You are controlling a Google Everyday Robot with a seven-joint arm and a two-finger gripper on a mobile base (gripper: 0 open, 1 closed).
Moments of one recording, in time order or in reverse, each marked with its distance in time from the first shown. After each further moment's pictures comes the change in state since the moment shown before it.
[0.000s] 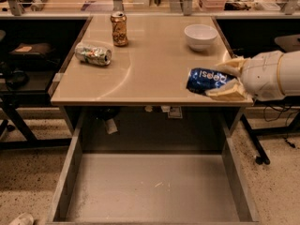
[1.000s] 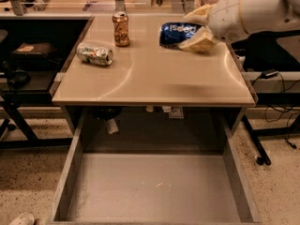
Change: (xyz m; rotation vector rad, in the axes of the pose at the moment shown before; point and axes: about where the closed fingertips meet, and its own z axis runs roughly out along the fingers) arm -0.092 -0.098 0.051 -0.018 -0.078 -0.225
